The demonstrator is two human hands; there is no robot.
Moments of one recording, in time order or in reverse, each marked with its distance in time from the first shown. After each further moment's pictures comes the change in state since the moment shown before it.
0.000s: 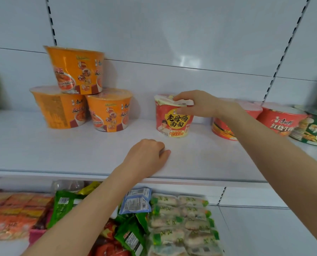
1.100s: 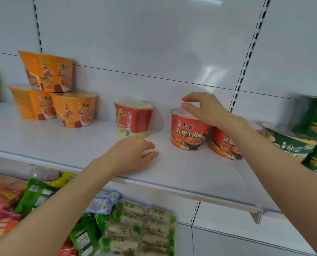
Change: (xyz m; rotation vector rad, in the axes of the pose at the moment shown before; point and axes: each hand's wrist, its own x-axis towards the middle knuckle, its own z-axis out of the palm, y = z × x) left_hand 0.046 0.137 0.025 0.191 -0.034 -0.064; right_hand -0.085 0.138 -0.059 0.097 0.292 -0.160
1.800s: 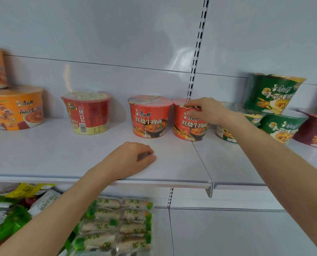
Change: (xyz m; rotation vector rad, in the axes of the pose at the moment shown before) left_hand 0.027 0.076 0.038 -0.315 -0.106 0.092; right_hand -0.061 0.101 -0.040 -0.236 -0.238 0.293
